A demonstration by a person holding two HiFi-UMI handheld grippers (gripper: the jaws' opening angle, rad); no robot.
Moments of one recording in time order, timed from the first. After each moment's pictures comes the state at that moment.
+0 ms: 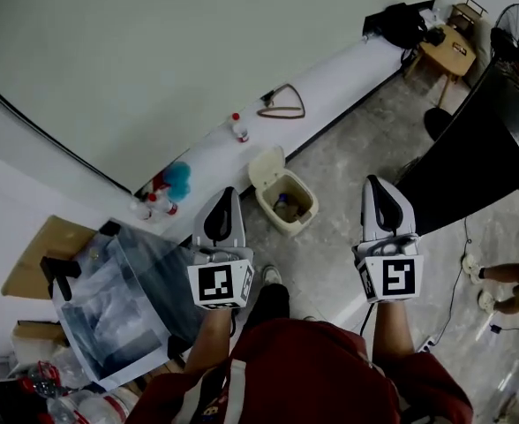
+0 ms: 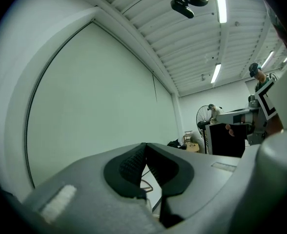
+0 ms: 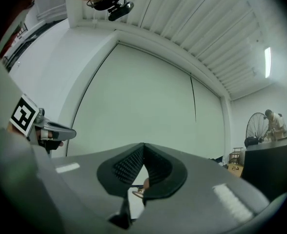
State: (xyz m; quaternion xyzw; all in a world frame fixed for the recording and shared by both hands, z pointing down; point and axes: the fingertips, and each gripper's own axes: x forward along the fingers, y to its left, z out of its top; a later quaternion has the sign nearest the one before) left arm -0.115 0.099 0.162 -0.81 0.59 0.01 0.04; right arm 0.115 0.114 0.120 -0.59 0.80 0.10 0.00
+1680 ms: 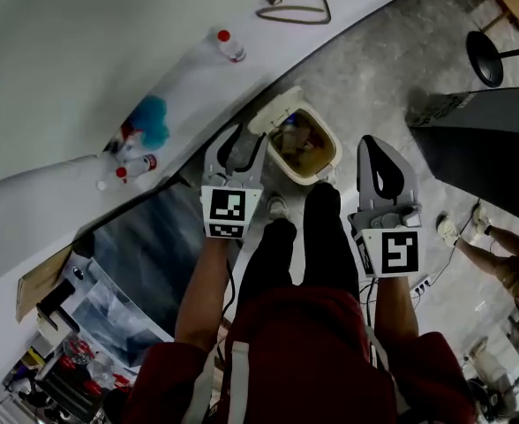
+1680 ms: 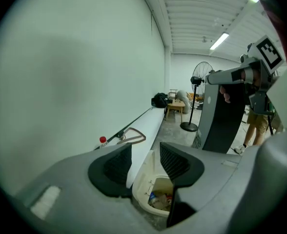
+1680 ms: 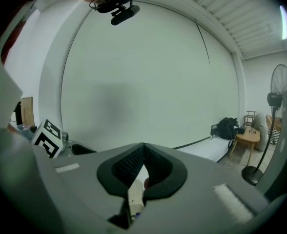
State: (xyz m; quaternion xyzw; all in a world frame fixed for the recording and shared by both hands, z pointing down) left arm -0.118 -0.153 0.475 -0.84 0.48 -0.21 -0.12; right arm 0.055 -0.129 0.351 -0.55 0.82 -0.07 -0.13
